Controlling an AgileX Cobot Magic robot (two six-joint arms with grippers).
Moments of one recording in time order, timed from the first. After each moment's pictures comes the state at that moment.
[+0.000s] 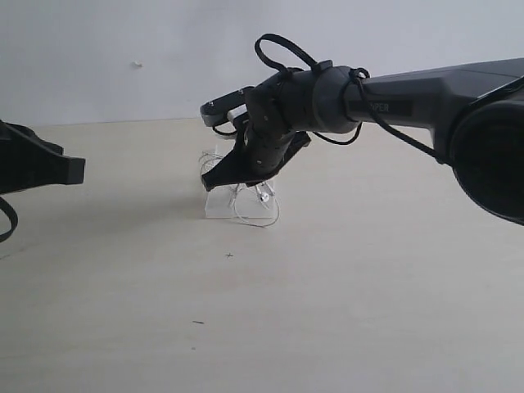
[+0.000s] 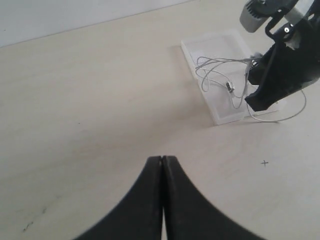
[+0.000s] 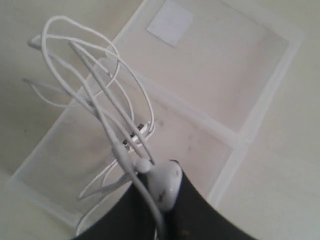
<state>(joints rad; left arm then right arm) -0.30 1.18 -0.70 0.47 0.29 -0.55 0.60 2.36 -1.83 -0.21 0.63 0.22</state>
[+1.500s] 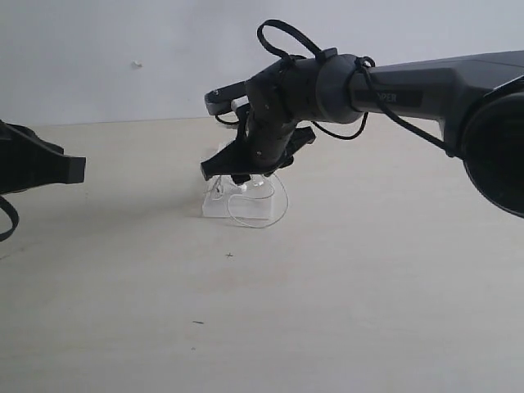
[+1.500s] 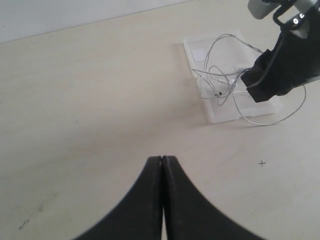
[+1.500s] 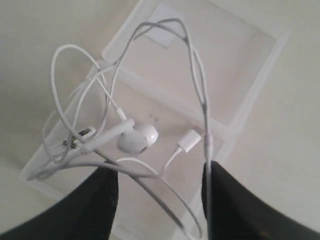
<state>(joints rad) -0.30 1.18 -0.70 0.45 0.29 -0.55 0.60 2.33 -1.84 -0.20 0.68 0.30</state>
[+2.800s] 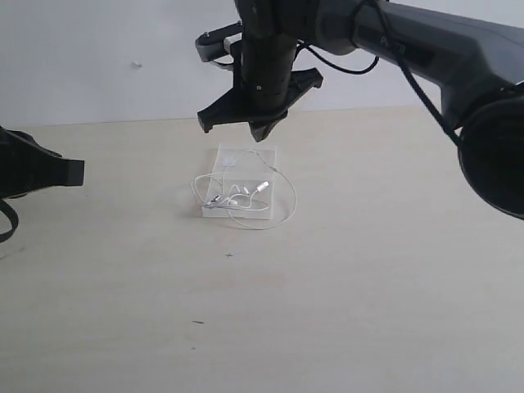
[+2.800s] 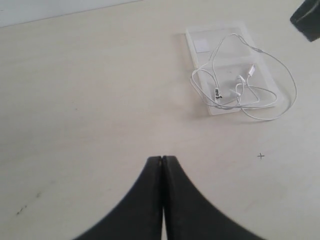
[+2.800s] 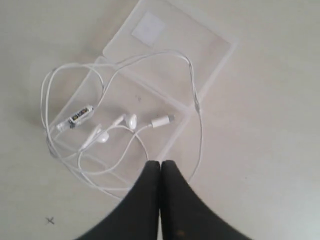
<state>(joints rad) -0.30 1.18 -0.70 0.41 0.32 -0.54 0.60 2.33 -2.22 -0.16 1.19 0.14</state>
